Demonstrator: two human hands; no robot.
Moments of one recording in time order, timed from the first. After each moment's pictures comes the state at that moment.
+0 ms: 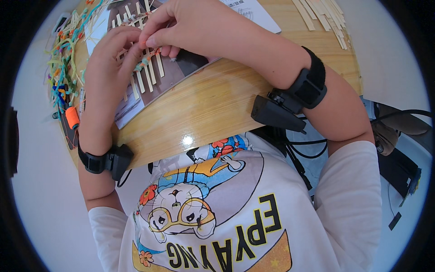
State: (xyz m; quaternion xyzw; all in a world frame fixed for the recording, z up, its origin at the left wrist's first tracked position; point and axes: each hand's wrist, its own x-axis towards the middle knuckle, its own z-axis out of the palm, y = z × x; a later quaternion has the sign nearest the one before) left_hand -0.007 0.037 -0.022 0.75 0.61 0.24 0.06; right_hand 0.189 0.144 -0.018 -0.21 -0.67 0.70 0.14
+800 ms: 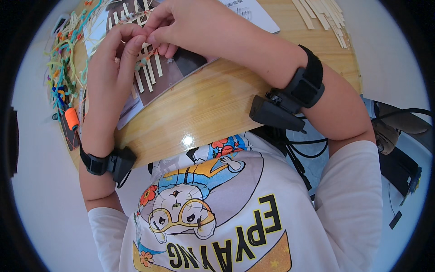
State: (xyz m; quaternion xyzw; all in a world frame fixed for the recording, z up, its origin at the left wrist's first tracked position) left_hand 0.011 0.031 -0.023 0.69 0.65 0.32 0.10; right_hand 0.192 0.142 -0.013 -0.23 -0.68 0.69 0.14
